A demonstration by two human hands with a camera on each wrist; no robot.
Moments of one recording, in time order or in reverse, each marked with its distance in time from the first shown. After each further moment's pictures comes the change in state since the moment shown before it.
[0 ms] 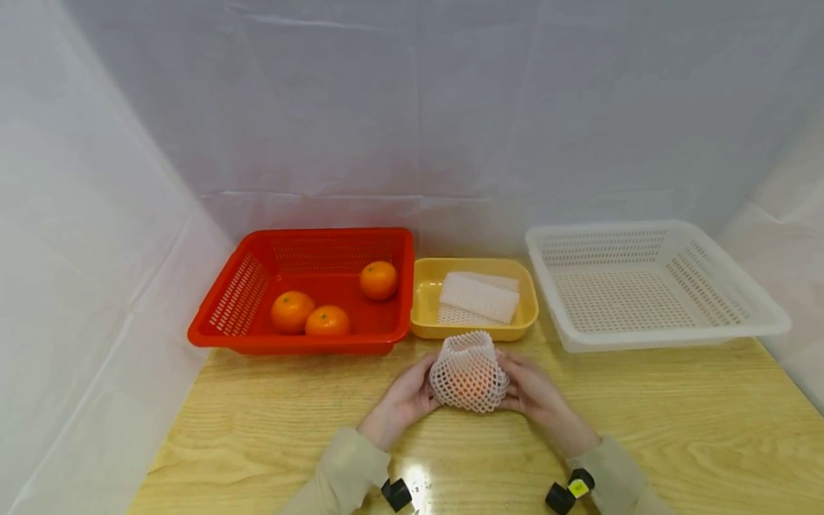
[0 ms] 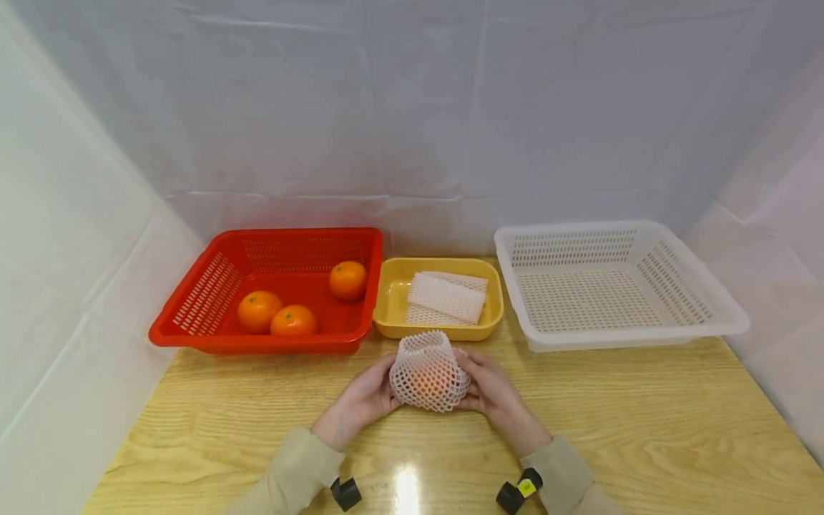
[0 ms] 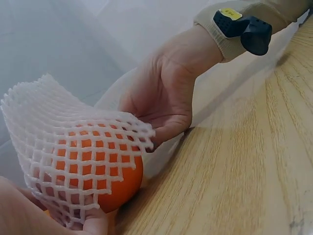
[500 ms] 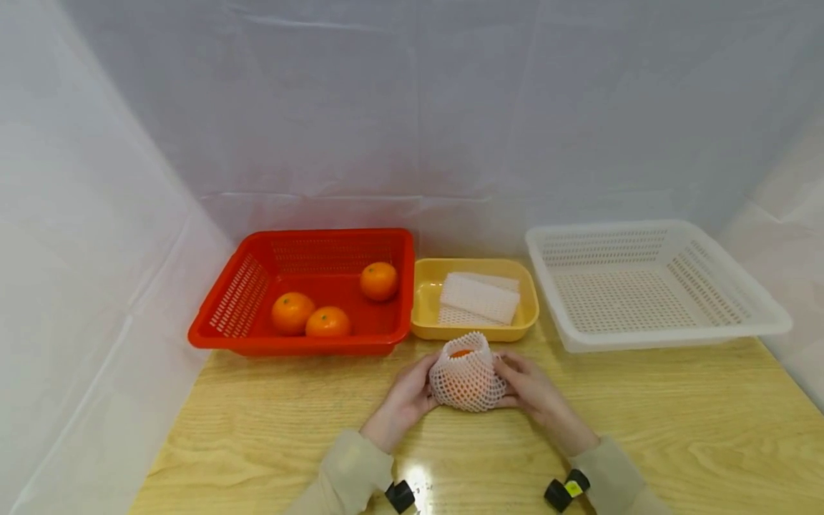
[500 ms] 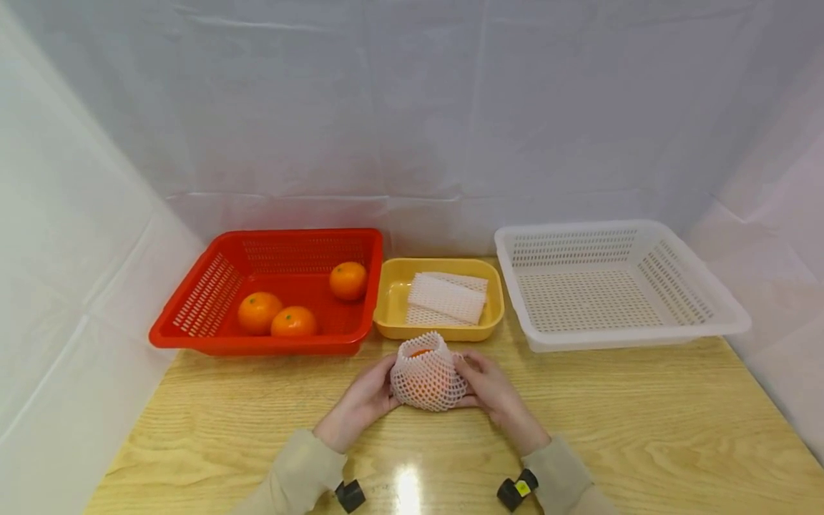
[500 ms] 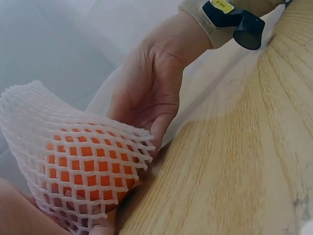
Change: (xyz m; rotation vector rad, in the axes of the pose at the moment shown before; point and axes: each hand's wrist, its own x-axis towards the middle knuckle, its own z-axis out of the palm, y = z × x) left_hand 0.003 -0.004 0.002 0.086 0.139 0.086; right_hand 0.000 0.001 0.004 -0.205 0.007 -0.103
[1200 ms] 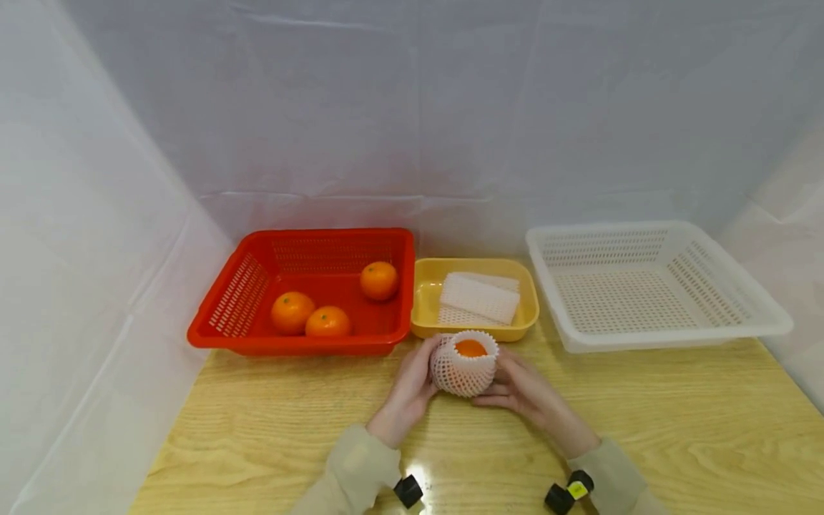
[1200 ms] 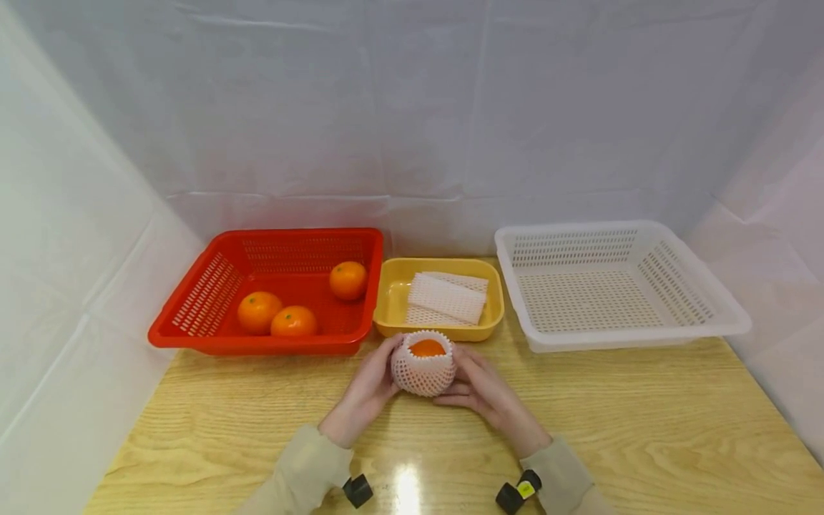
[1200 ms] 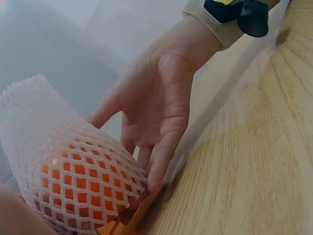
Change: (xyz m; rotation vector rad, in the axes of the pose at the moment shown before) left_hand 0.001 0.009 0.019 0.055 0.068 0.134; right_hand 0.001 0.000 0.000 0.228 -0.202 -0.021
